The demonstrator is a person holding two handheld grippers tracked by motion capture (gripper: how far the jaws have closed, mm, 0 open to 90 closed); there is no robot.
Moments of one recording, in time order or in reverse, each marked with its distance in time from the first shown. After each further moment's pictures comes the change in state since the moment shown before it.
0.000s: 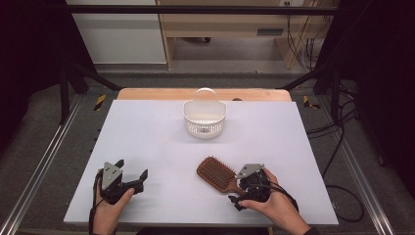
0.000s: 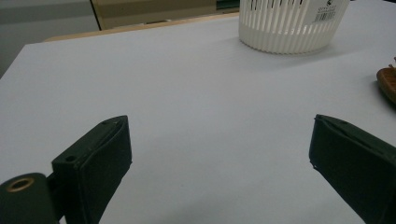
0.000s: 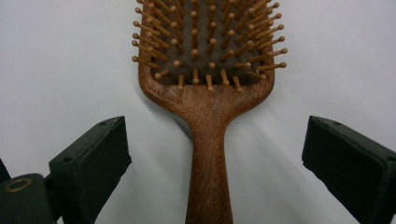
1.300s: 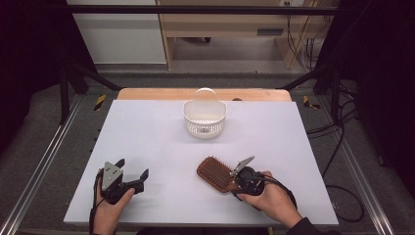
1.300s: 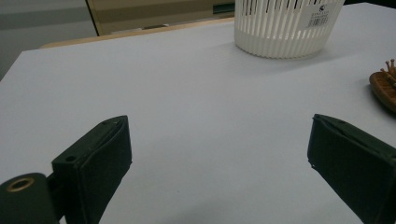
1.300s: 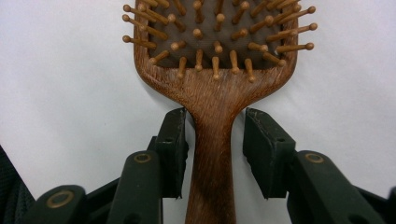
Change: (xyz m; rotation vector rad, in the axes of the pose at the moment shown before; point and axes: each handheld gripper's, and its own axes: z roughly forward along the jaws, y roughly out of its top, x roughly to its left) left arm -0.002 0.002 -0.001 -0.016 -0.011 0.008; right arm -0.007 0.015 0.012 0.188 0.068 0.002
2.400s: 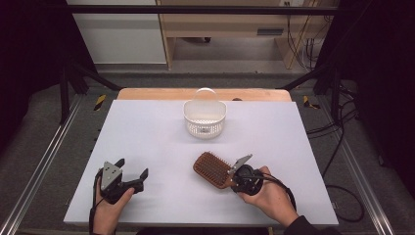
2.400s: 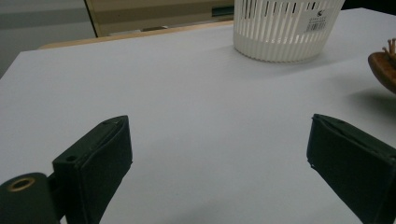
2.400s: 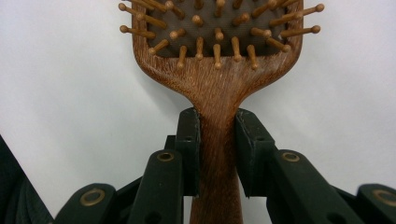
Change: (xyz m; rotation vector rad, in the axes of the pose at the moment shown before) left arm 0.001 0.001 0.000 -0.012 -0.010 -0.016; right arm 0.004 0.010 -0.010 -0.022 -0.031 -0.023
